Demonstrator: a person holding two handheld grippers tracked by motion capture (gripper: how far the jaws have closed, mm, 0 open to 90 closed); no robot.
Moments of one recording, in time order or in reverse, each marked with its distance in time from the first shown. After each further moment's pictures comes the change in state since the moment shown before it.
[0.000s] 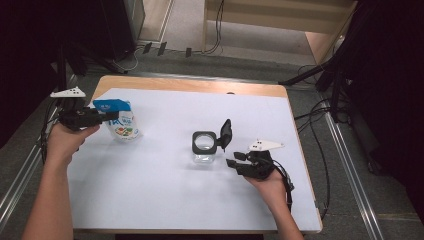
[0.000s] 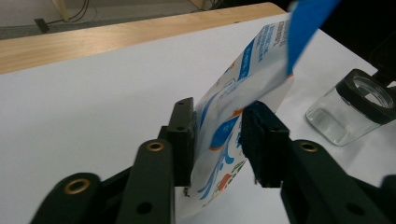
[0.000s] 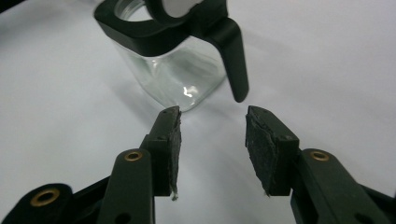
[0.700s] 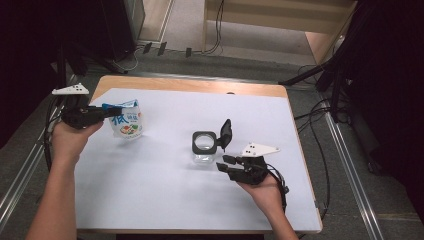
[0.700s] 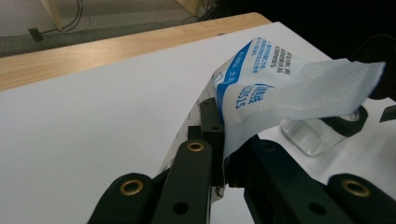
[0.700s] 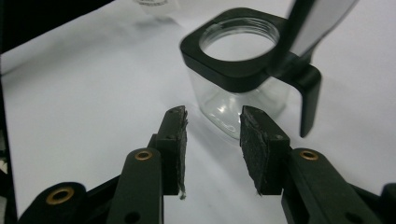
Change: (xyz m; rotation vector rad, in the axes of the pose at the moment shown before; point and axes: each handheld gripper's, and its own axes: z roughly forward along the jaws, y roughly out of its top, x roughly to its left) left arm -0.035 0.021 -0.009 -0.020 -0.018 0.009; right arm 0.038 0.012 -0.006 -0.054 0.088 -0.084
